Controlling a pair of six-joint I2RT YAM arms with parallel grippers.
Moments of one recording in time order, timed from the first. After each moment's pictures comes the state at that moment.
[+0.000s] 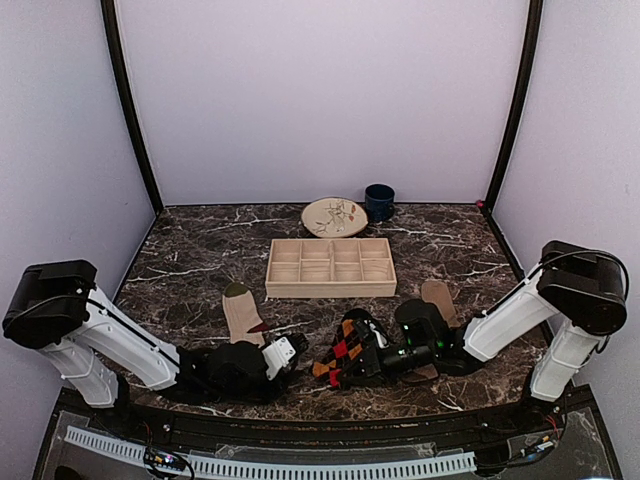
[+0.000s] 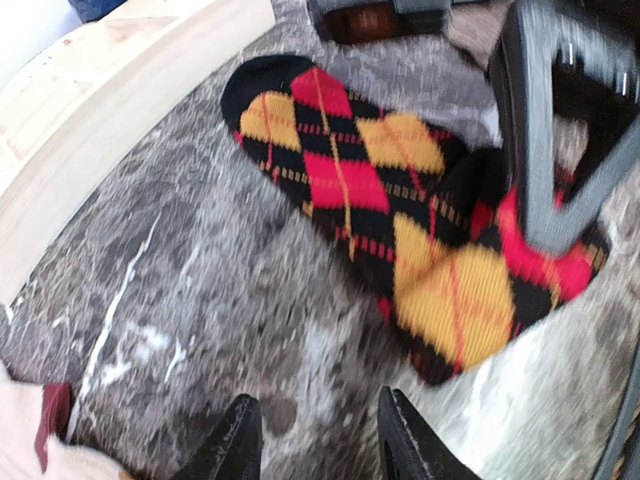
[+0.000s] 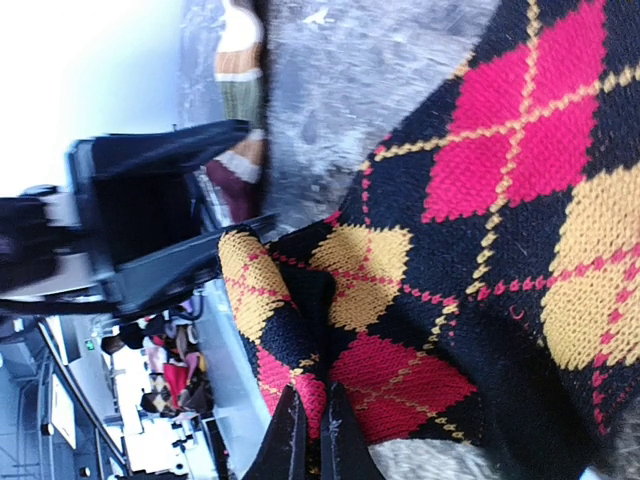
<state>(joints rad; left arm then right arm) -1.29 1.61 0.46 0.52 -0.36 -0.09 1.04 1.69 0.47 0.65 -0.54 1.11</state>
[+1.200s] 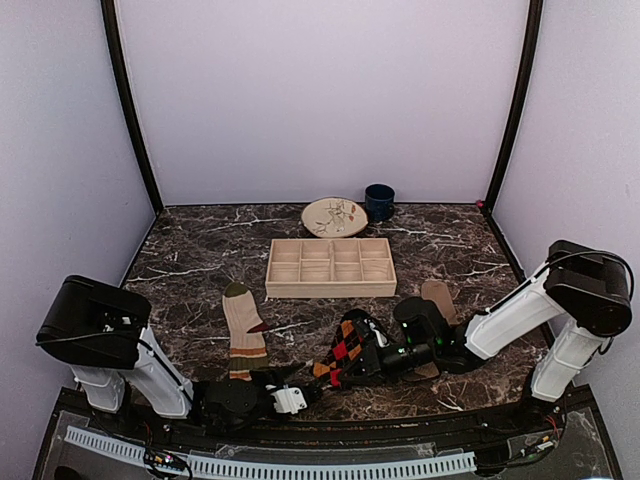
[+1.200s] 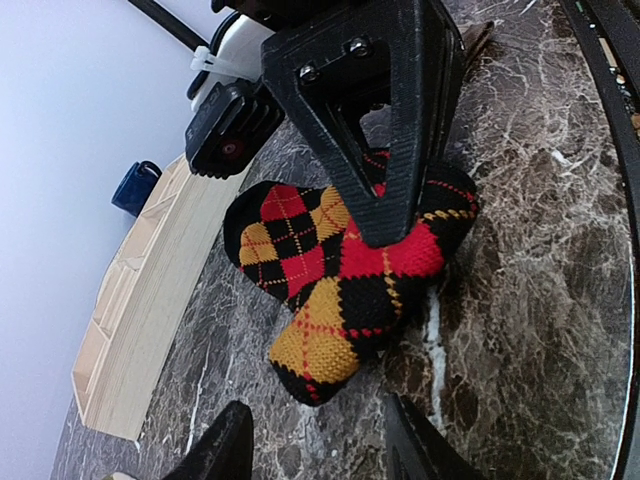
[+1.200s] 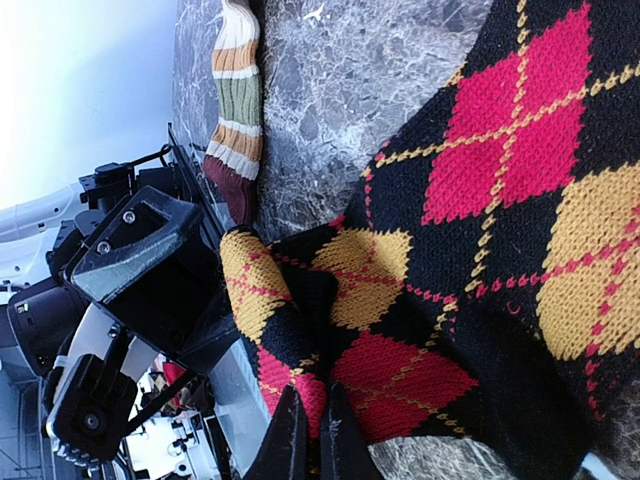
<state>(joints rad) -1.49 1.86 0.36 1.15 -0.64 0.53 1.03 1.66 0.48 0.59 -0.55 1.12</state>
